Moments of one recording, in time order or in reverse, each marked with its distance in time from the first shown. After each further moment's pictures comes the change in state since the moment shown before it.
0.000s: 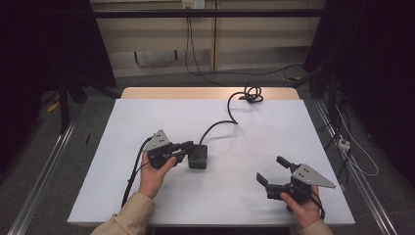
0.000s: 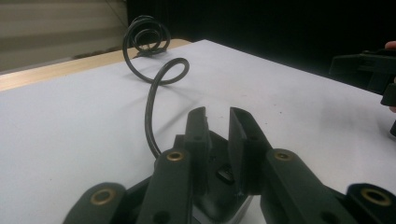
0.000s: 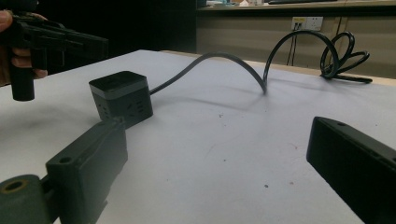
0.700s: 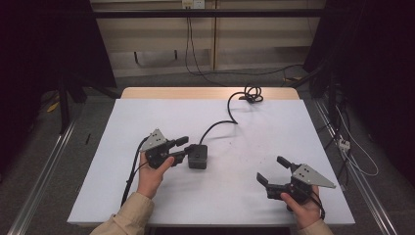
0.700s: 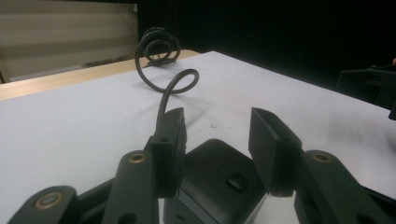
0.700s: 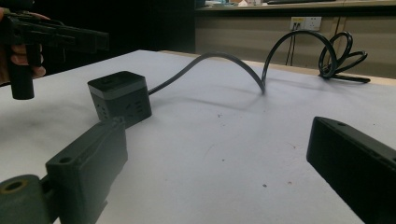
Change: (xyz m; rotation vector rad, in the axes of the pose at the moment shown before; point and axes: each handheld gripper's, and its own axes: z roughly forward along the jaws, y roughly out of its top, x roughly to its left) left arm 0.003 0.000 -0.004 -0.044 0.031 -0.018; right arm -0.001 0.000 0.000 -0.002 -0.004 0.000
